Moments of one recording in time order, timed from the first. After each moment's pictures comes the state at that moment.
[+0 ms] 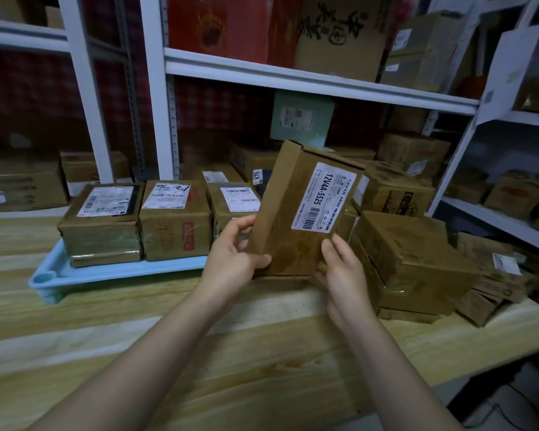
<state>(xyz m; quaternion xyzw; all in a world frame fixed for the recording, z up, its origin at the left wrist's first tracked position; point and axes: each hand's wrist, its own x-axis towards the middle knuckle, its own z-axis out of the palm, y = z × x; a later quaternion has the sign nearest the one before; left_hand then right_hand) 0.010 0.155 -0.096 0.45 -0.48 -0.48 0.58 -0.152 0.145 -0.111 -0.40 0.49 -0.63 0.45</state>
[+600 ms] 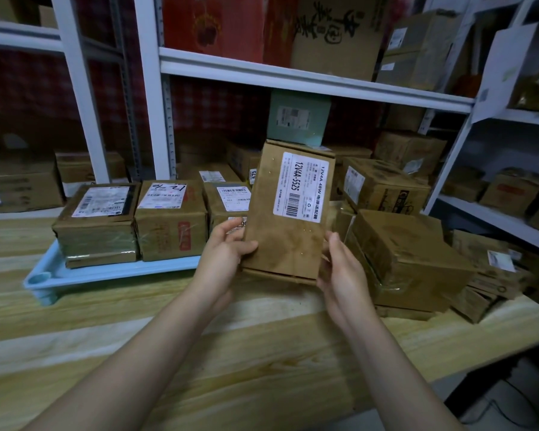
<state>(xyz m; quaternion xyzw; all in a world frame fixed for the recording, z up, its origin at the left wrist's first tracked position) 0.008 0.149 -0.093 0.40 -0.35 -0.58 0.62 -0.165 0.136 -0.123 -0.38 0.44 -0.64 0.51</state>
